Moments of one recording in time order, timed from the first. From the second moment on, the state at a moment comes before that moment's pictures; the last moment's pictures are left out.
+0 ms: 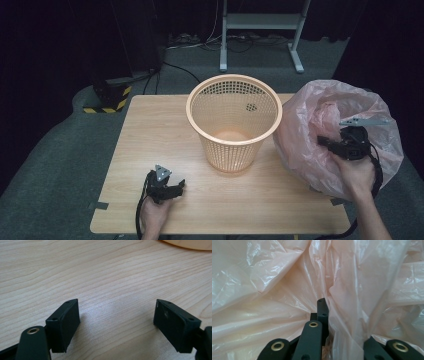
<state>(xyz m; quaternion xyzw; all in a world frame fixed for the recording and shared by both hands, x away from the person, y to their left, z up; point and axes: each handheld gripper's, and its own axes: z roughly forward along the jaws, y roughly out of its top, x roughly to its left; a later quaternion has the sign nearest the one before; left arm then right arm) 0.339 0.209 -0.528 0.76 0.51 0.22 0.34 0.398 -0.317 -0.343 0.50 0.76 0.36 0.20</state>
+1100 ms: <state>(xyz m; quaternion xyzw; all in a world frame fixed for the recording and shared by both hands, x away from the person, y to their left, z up) 0.338 0.209 -0.528 0.76 0.51 0.23 0.34 0.386 -0.307 -0.276 0.46 0.77 0.39 0.22</state>
